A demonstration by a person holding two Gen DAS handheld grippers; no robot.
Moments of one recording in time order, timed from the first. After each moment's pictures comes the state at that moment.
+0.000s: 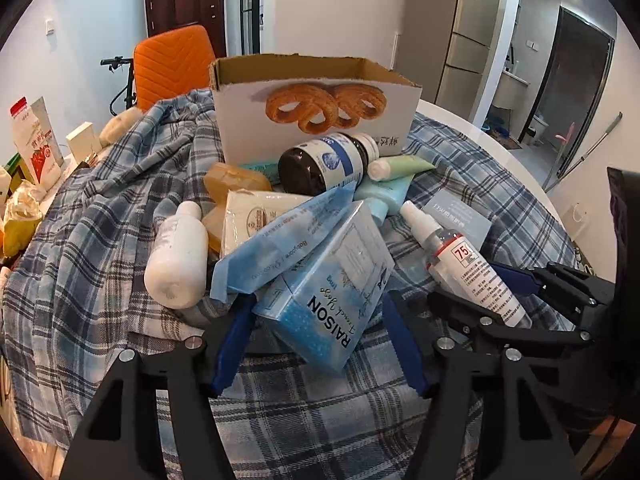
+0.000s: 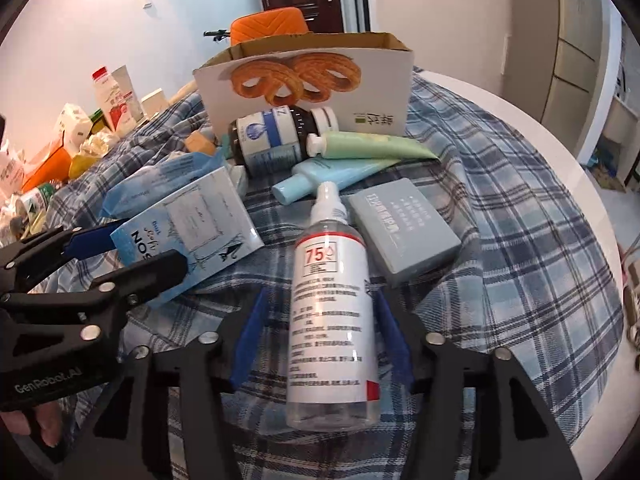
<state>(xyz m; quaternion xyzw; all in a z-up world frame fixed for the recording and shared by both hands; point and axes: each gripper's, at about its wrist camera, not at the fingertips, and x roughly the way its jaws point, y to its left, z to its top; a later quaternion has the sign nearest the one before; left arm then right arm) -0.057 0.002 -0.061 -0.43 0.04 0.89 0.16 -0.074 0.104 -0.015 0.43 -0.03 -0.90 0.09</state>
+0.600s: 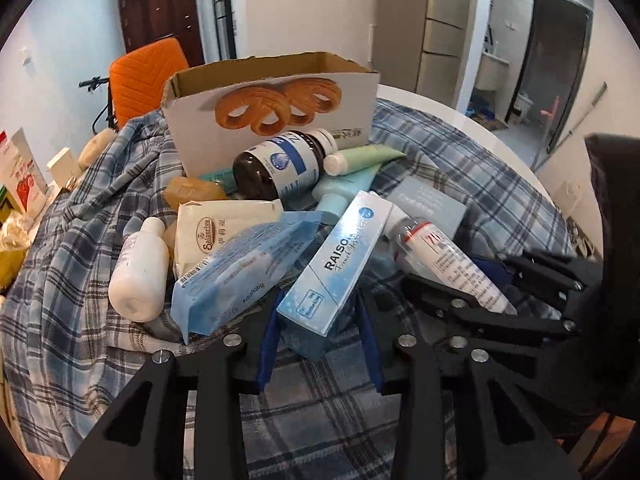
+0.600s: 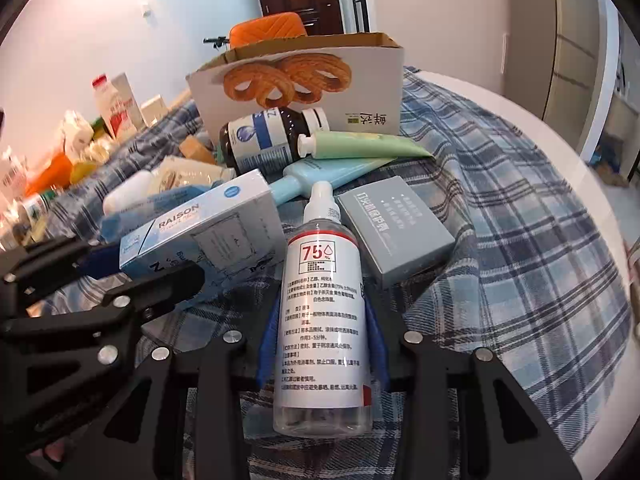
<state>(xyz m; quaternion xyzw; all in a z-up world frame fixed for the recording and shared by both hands) -0.053 0.031 -0.064 -0.42 0.07 0.88 0.18 -0.074 0.111 -0.021 0.43 -0.04 -0.90 0.11</state>
